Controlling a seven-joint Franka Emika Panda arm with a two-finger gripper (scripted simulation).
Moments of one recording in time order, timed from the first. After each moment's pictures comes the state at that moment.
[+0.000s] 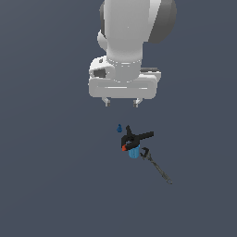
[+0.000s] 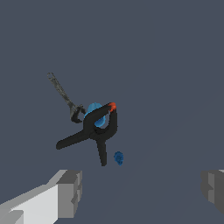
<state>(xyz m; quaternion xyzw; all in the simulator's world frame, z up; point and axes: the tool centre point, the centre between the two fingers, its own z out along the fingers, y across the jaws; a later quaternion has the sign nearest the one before) 0.005 0.012 0.313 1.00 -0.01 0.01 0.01</state>
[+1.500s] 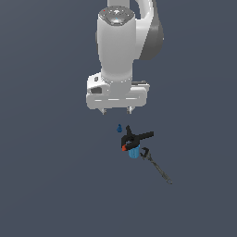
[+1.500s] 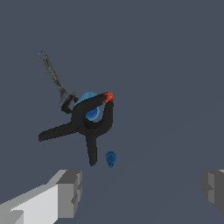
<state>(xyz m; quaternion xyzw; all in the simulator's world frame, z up) -0.003 -0.007 0.263 1.00 0.04 0.00 0.01</state>
